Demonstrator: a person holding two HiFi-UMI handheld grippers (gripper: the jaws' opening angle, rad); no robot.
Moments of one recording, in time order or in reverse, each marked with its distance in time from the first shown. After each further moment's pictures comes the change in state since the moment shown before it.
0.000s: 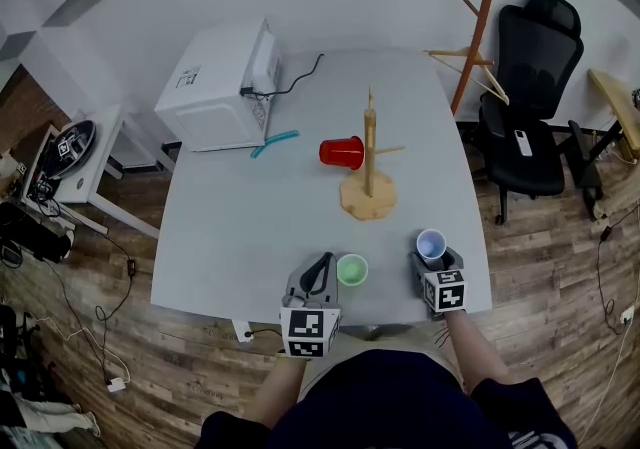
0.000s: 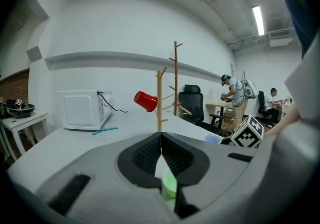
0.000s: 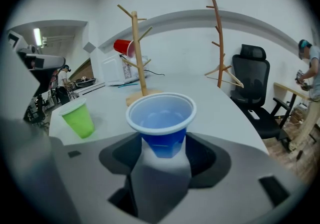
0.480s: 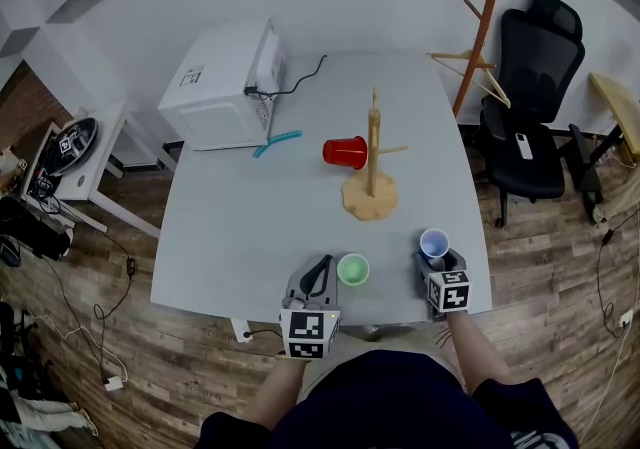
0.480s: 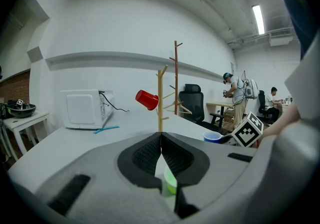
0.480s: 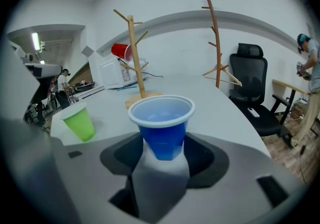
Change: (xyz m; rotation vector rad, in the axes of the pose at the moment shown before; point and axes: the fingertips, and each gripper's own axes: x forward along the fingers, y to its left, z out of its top) left arm -0.007 0.005 -0.008 0.003 0.006 0.009; right arm -0.001 -0.005 -0.002 0.025 -0.011 -0.001
